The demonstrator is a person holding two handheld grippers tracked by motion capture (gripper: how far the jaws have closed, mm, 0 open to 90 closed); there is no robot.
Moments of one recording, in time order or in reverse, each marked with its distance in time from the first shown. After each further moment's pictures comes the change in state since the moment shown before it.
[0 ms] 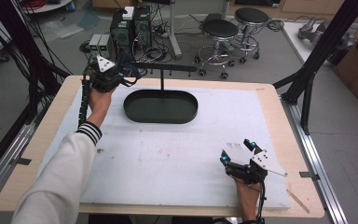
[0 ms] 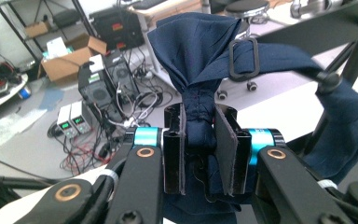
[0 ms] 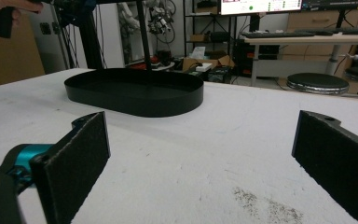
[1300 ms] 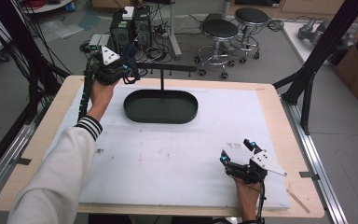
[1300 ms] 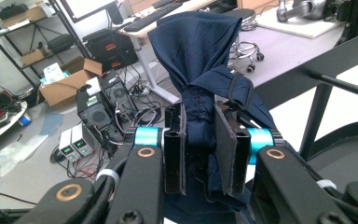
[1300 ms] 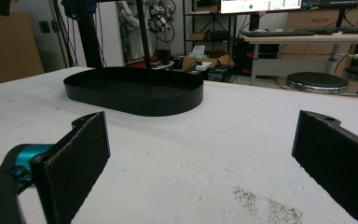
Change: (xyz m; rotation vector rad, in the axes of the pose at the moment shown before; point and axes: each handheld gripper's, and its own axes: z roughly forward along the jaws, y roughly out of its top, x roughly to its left) left arm -0.008 0.035 -0.007 -0.053 -0.032 0.101; right arm 0.000 0.000 0.001 0.005 -0.004 -0.007
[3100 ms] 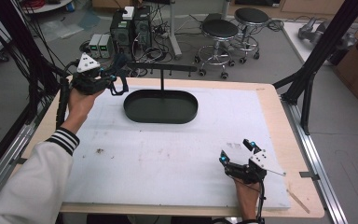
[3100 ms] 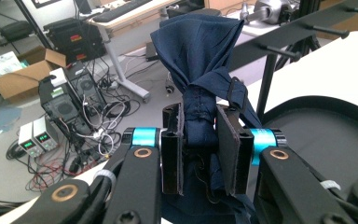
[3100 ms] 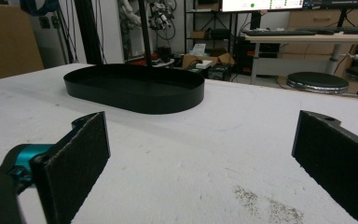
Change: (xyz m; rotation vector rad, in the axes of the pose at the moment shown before) left arm 0.020 -0.015 -0.055 -0.005 -0.145 -0.064; right arm 0.002 0.000 0.001 0.010 0.003 -0.011
